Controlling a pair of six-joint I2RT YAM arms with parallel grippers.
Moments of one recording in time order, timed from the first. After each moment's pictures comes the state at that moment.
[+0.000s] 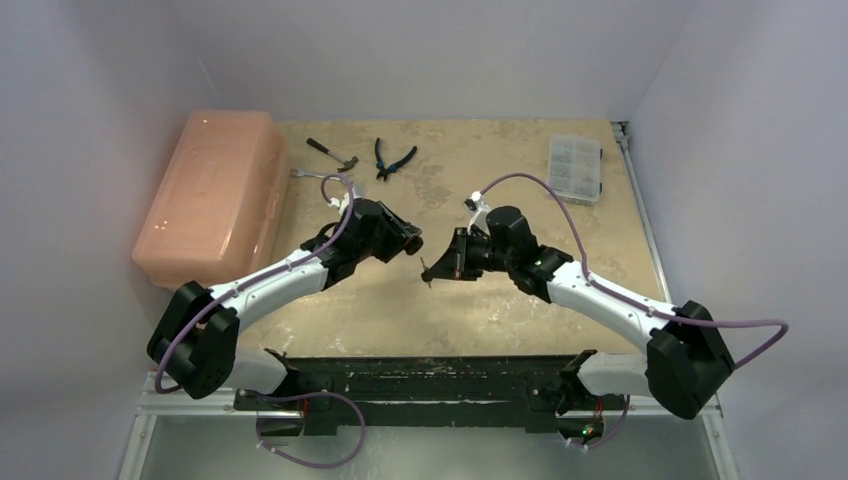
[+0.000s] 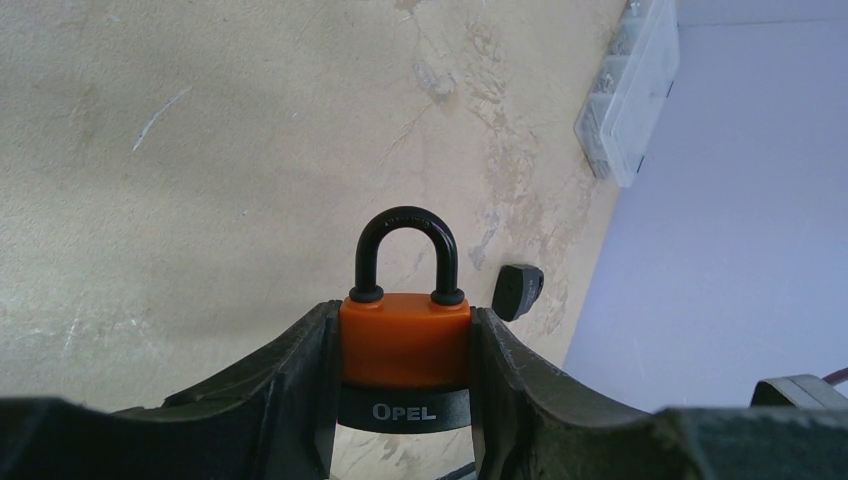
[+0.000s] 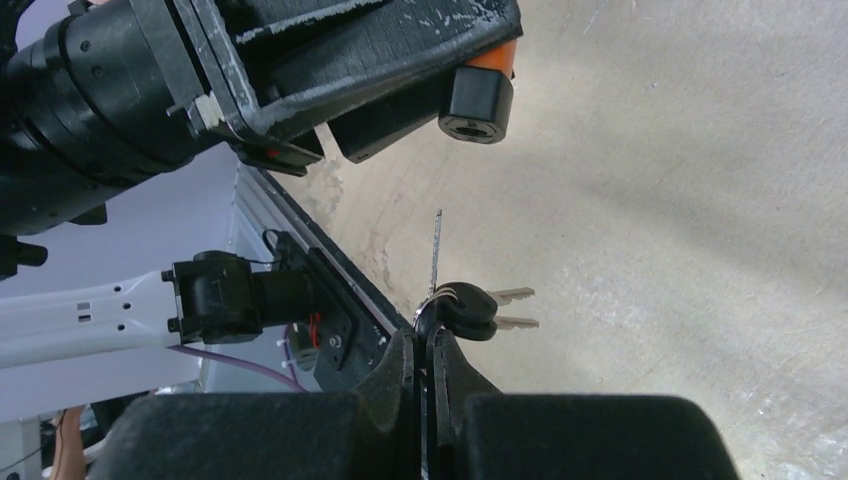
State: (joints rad) left arm -0.63 1.38 0.82 -0.06 -0.09 -1.28; right arm 0.68 1.24 0.75 -0.05 -0.41 0.78
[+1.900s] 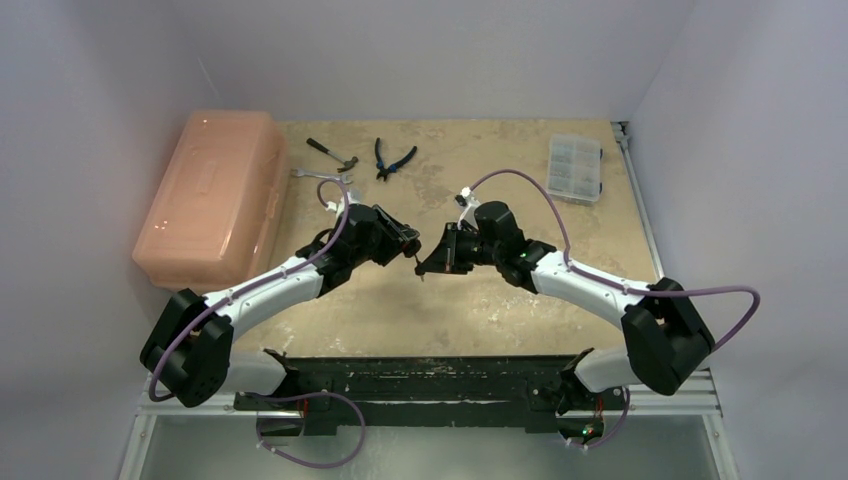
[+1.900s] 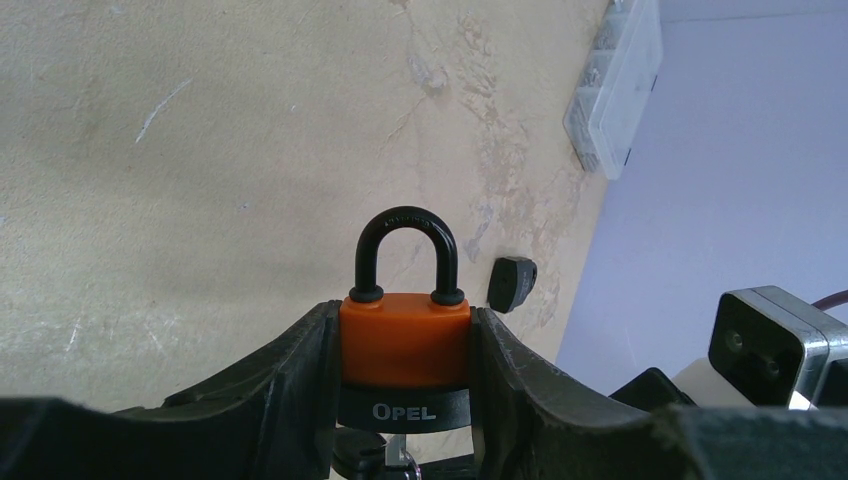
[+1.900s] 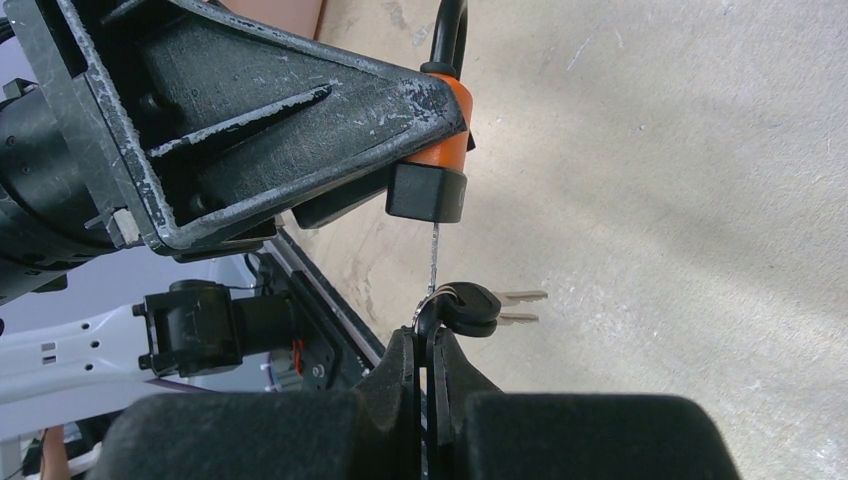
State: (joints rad) left arm -0.63 1.33 0.75 0.00 -0.08 -1.28; right arm 0.68 1.40 0.80 0.04 -0.40 0.77
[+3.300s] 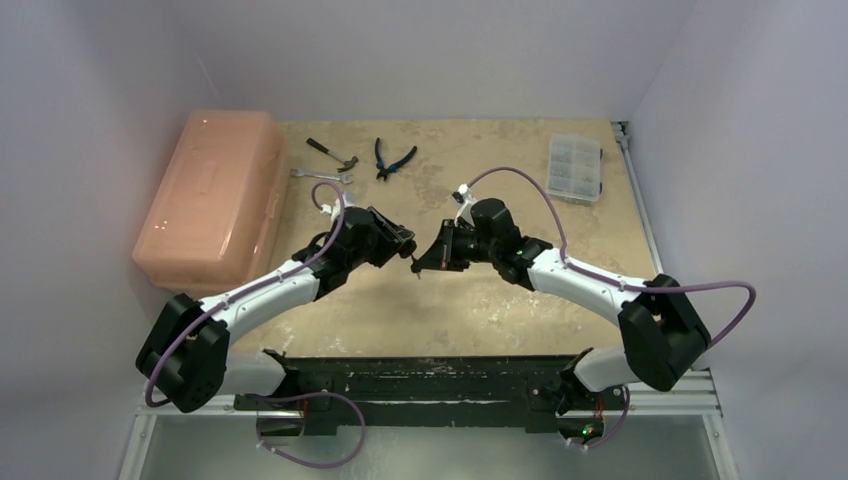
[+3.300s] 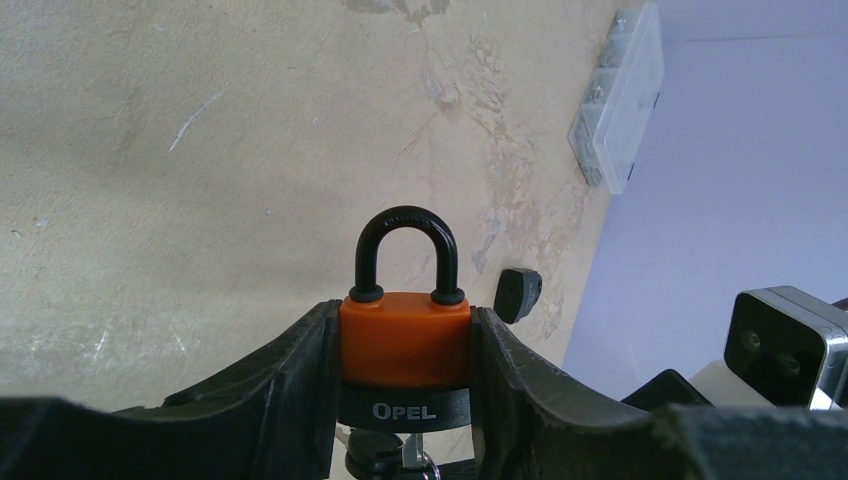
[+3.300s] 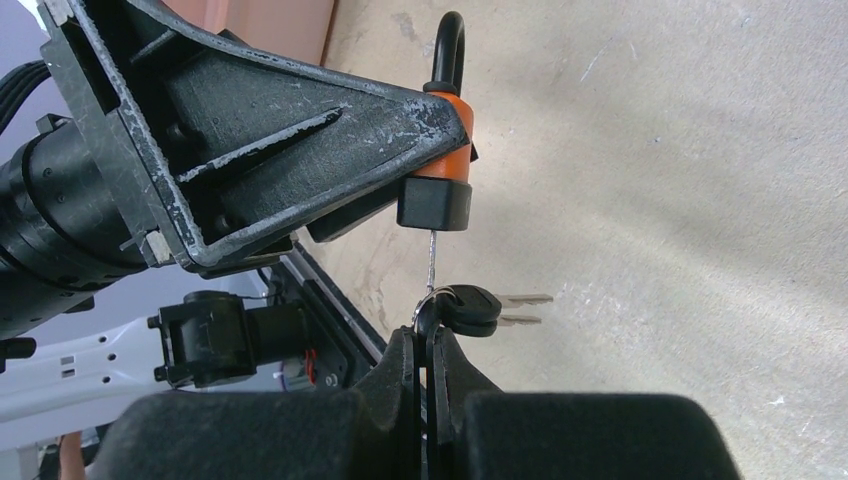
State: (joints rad) left arm -0.63 1.30 0.72 0.00 -0.11 -1.28; right arm 0.68 1.42 0.83 0.04 -0.39 0.79
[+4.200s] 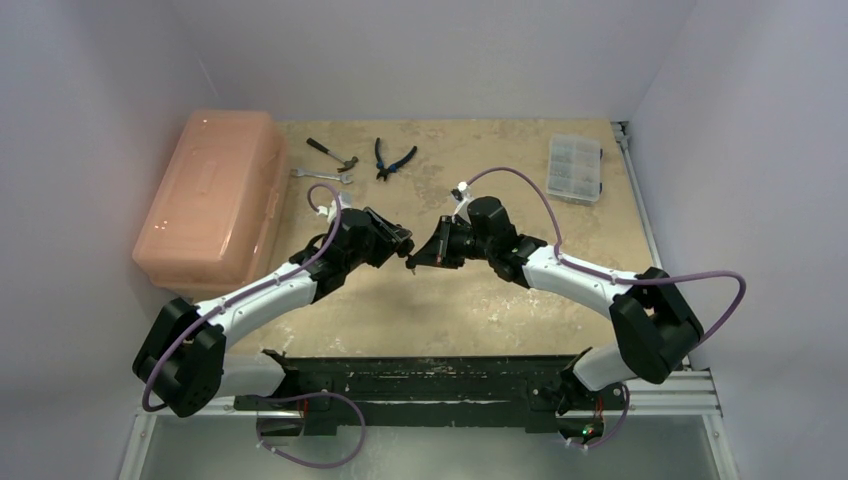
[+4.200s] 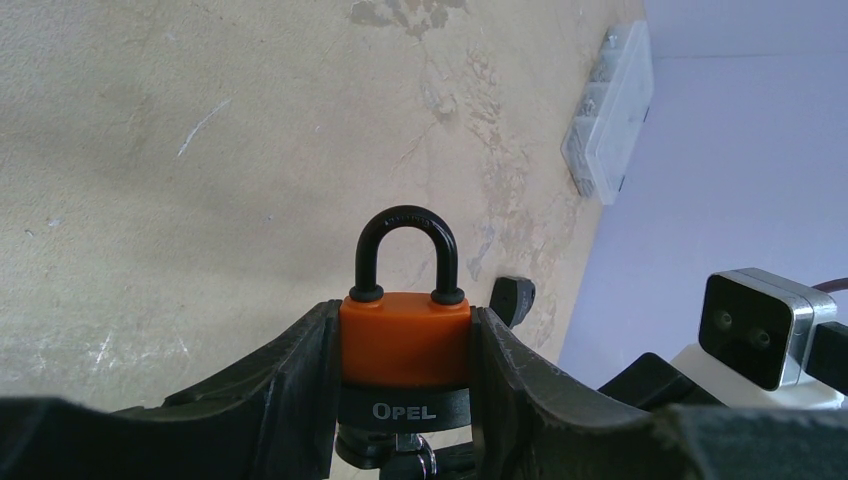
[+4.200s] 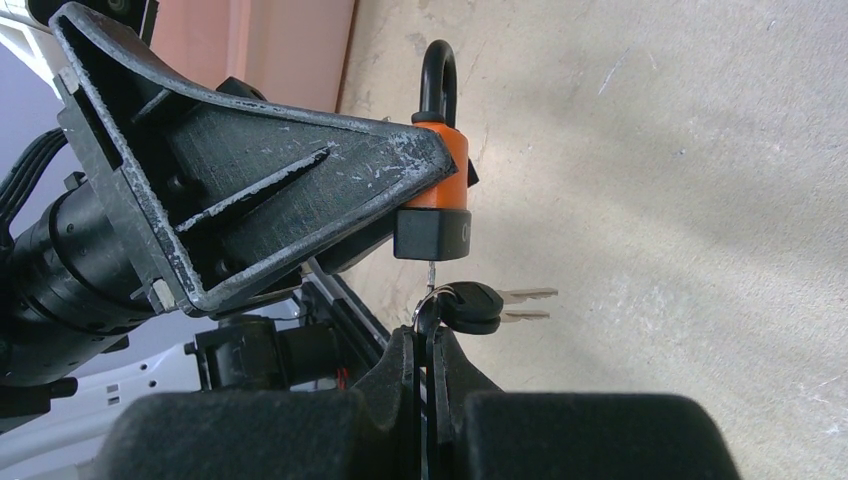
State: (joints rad) left arm -0.63 1.28 0.70 0.01 -0.13 -1.30; right arm 0.69 1.47 0.85 0.11 -0.39 0.89
